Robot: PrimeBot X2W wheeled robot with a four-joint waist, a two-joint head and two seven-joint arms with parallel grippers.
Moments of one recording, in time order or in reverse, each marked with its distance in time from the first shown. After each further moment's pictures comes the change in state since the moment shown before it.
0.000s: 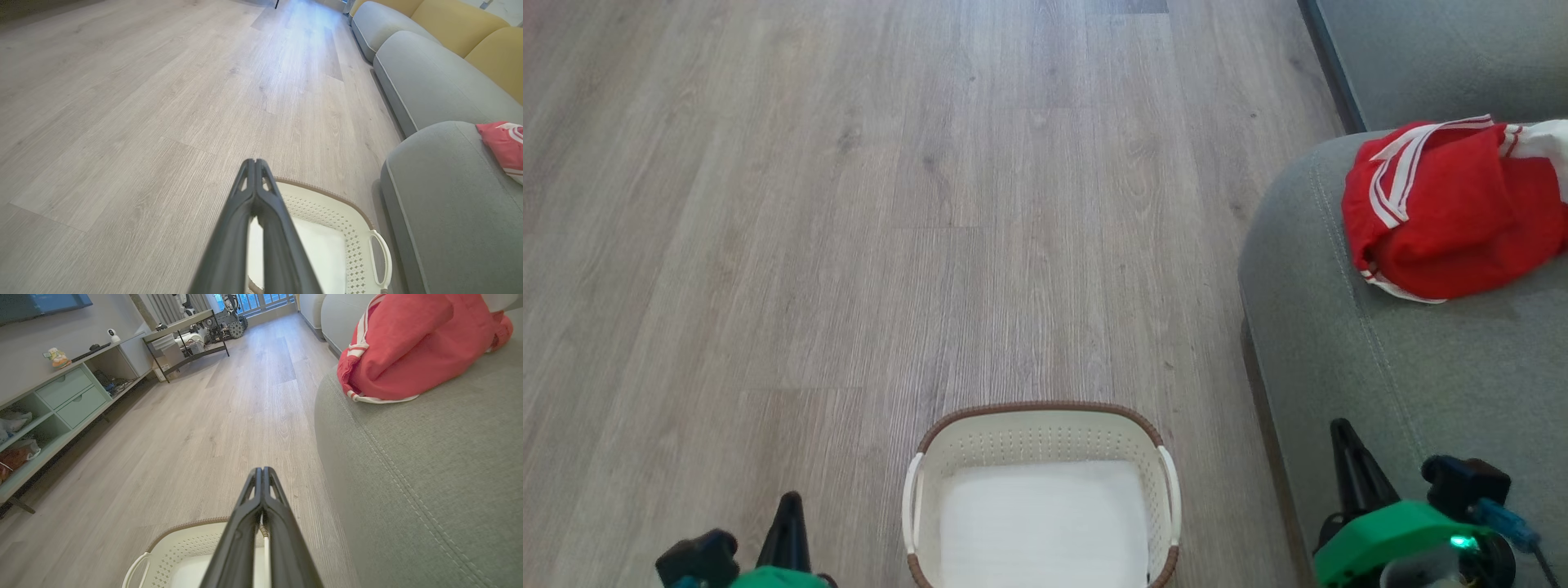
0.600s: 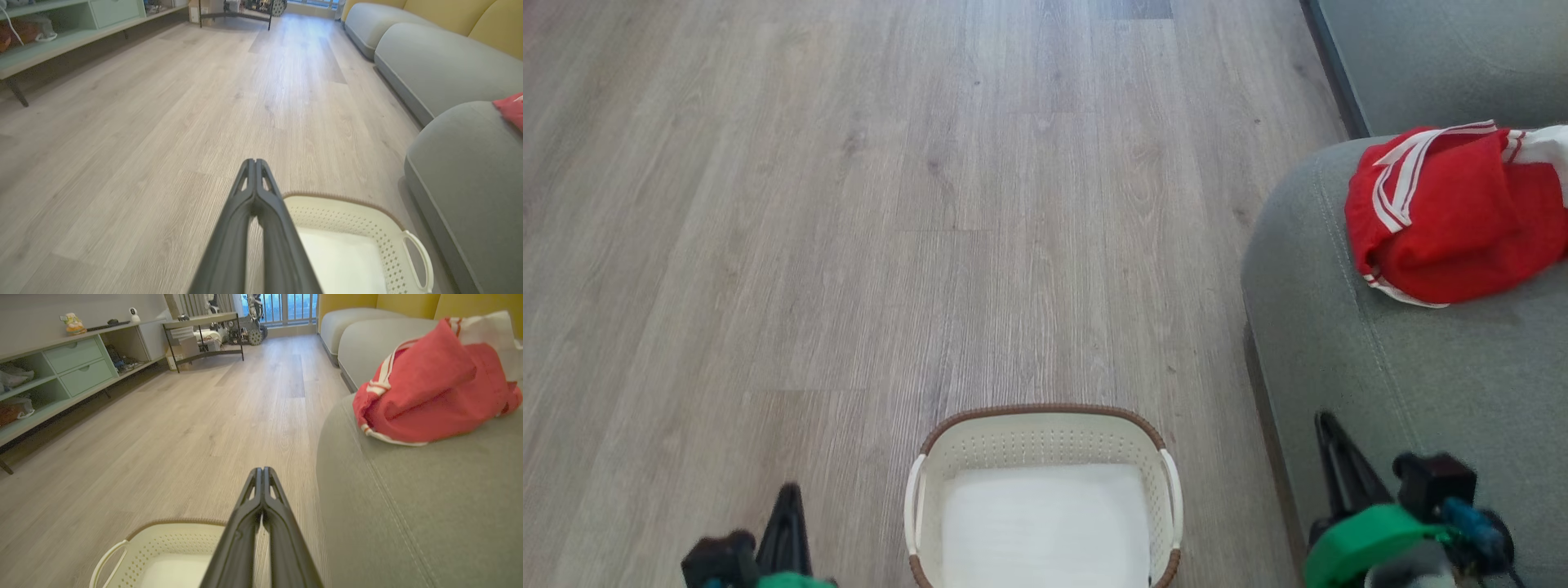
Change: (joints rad) left arm -0.016 0.020 -0.024 -0.032 0.170 0.046 -0.046; right arm -0.033 0.000 0.014 -0.022 -0.194 0.000 -0.054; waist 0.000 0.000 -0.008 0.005
